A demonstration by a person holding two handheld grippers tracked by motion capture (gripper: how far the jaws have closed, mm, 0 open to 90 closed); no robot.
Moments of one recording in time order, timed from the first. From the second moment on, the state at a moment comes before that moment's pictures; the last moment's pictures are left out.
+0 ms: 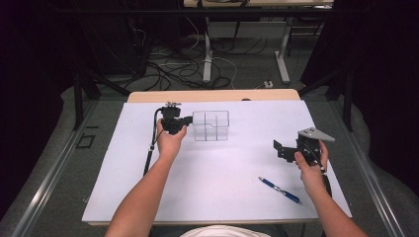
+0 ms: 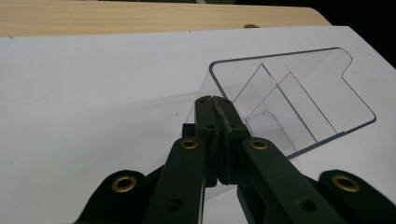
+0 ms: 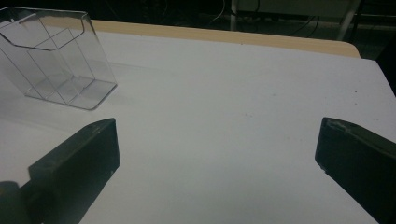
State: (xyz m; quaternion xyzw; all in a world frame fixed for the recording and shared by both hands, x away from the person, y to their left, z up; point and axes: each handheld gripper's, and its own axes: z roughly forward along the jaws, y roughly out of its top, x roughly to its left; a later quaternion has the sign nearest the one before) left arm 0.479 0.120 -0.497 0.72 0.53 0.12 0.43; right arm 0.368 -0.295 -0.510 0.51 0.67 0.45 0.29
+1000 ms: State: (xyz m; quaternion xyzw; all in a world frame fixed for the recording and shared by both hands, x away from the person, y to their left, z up) left arm 0.467 0.126 -0.479 0.72 0.51 0.16 0.44; right arm 0.365 -0.293 -0.502 0.51 0.67 0.45 0.29
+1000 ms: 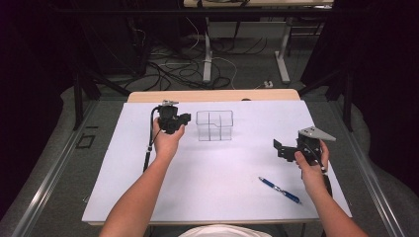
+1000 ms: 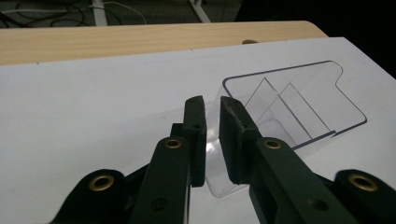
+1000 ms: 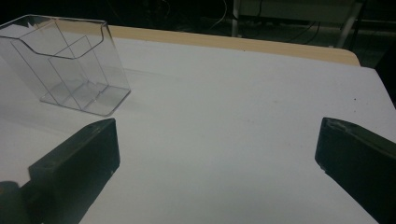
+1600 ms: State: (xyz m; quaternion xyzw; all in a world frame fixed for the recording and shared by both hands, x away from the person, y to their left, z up) left arm 0.445 0.128 -0.458 0.72 0.47 0.21 0.46; right arm 0.364 -0.285 -0.496 0.50 0.68 0.45 0.30
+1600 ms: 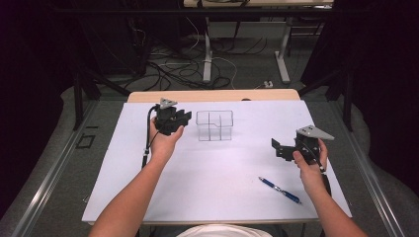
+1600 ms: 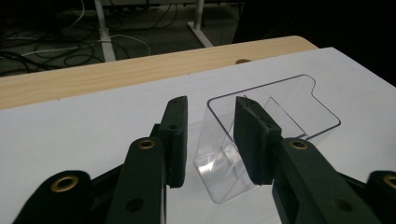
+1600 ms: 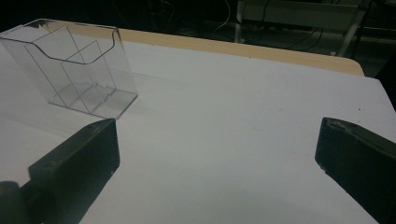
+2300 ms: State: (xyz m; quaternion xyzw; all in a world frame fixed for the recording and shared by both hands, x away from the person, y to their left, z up) left arm 0.409 0.162 -0.451 0.71 0.46 0.26 0.47; right arm 0.366 -0.288 -0.490 0.50 0.67 0.46 0.30
